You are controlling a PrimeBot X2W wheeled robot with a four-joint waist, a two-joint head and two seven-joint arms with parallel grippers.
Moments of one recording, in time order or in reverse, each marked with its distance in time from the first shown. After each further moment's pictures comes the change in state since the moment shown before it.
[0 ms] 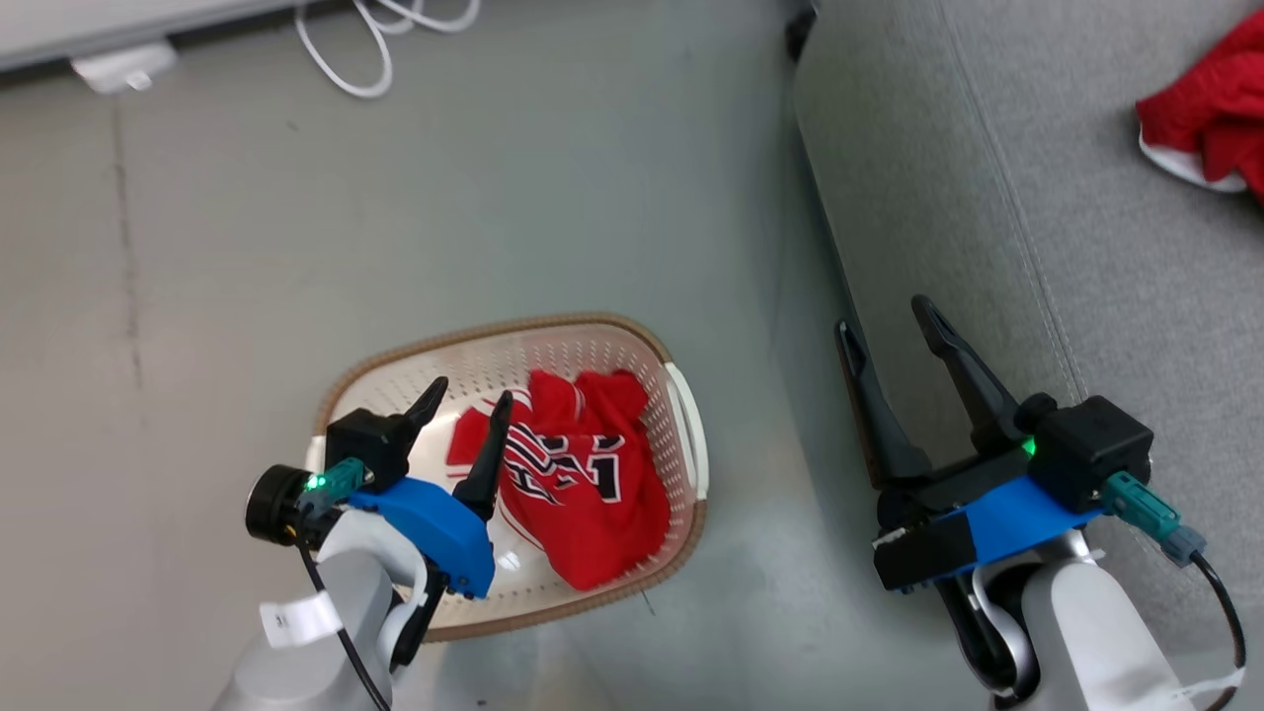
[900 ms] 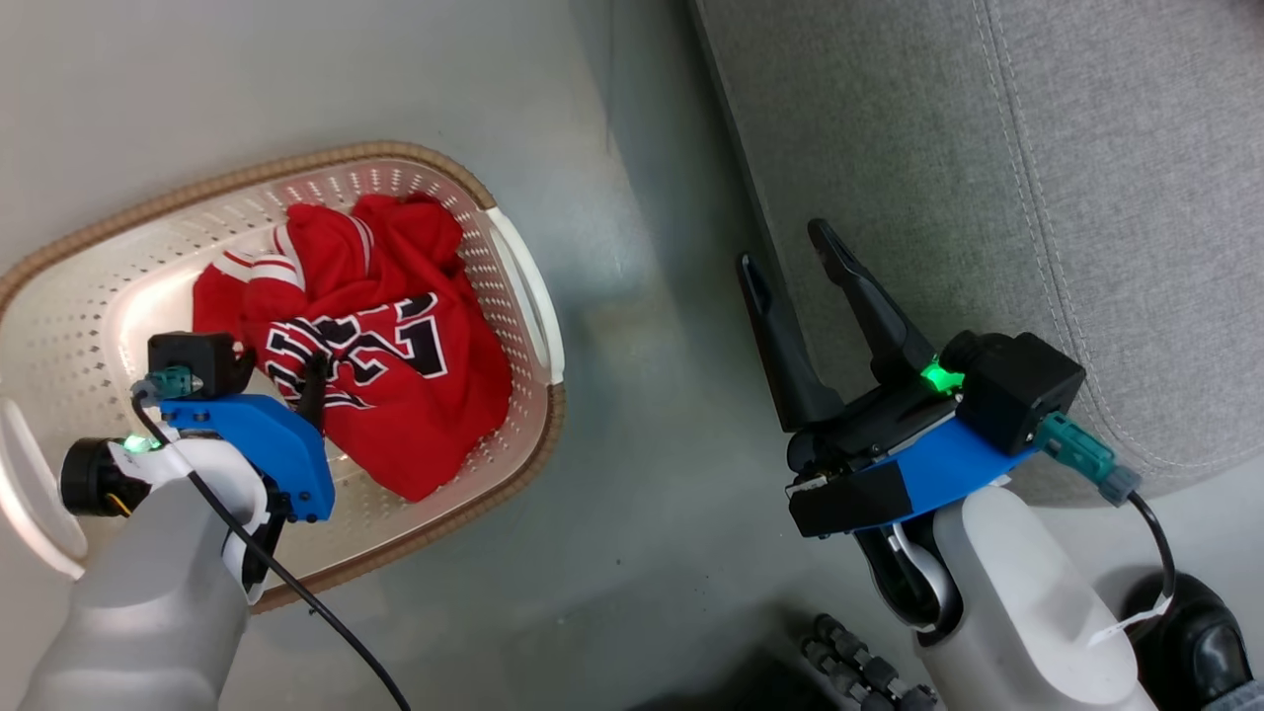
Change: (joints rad) left arm -0.232 0.136 -0.079 0.317 -0.197 0.024 0.134; right arm -0.201 0.003 0.187 0.139 0.157 0.000 -0.157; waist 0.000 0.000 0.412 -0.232
